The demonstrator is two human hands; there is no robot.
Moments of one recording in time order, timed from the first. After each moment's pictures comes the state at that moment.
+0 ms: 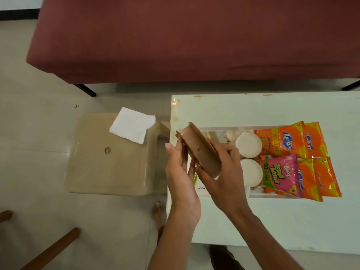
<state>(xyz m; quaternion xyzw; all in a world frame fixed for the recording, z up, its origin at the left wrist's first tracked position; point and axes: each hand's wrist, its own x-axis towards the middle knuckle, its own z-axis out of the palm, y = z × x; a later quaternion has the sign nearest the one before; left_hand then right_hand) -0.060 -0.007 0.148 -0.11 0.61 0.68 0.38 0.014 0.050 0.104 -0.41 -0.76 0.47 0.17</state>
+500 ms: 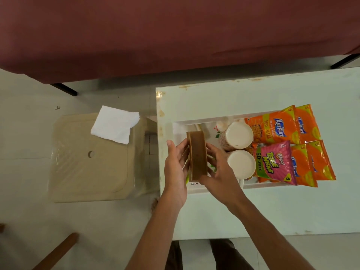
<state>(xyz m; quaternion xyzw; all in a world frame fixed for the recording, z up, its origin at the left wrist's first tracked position) -0.074 0.007 0.066 -0.10 0.66 0.56 0.49 0.029 0.059 0.066 -0.44 -0.59 0.67 0.11</state>
